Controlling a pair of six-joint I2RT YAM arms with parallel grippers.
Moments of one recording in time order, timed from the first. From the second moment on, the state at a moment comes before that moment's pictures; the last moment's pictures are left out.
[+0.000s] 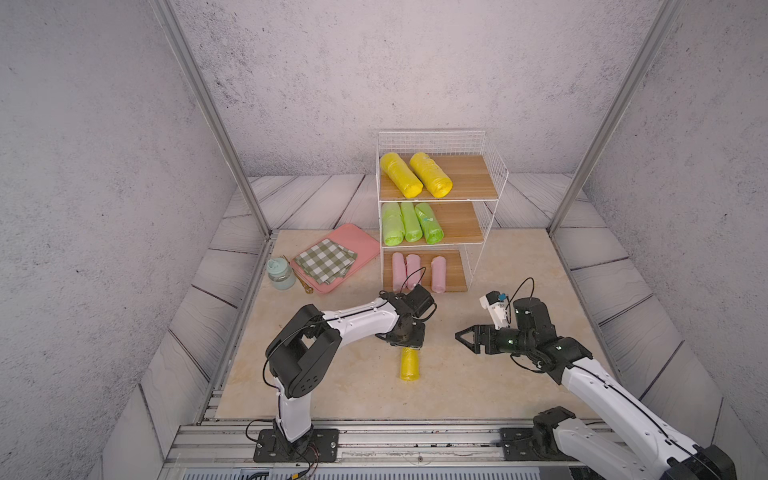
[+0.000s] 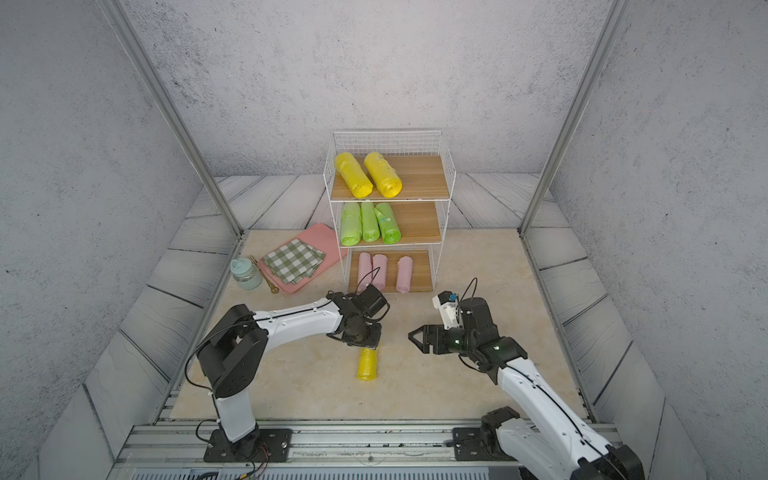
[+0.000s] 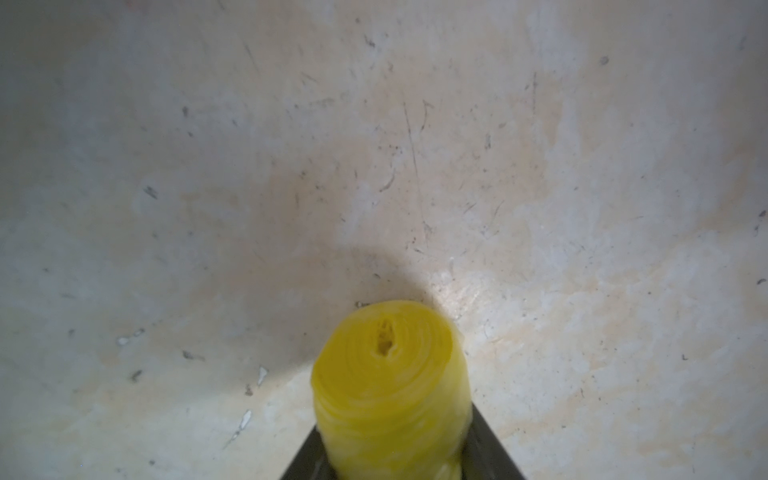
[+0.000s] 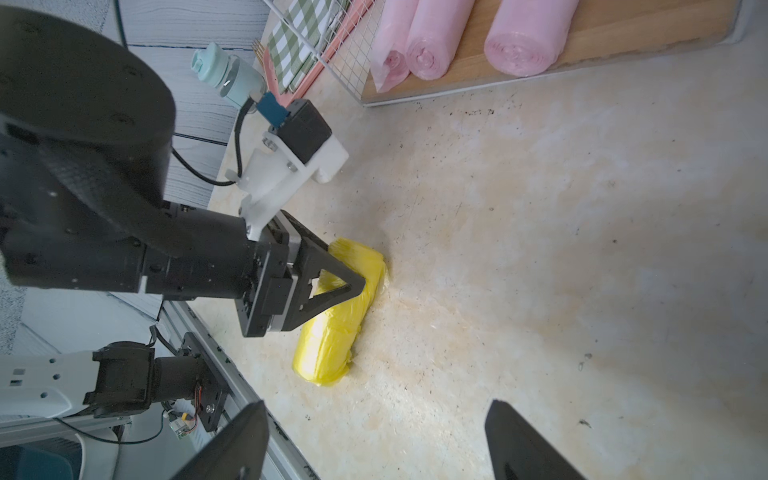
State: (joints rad) left arm -0.86 1.86 1.25 -0.70 0.05 -0.61; right arm 0.36 0.92 0.58 -0.42 -0.55 0.39
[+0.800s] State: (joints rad) left arm -0.64 1.33 1.12 -0.45 0.37 -0.43; right arm 0.36 1.02 0.55 -0.08 -0.86 0.53
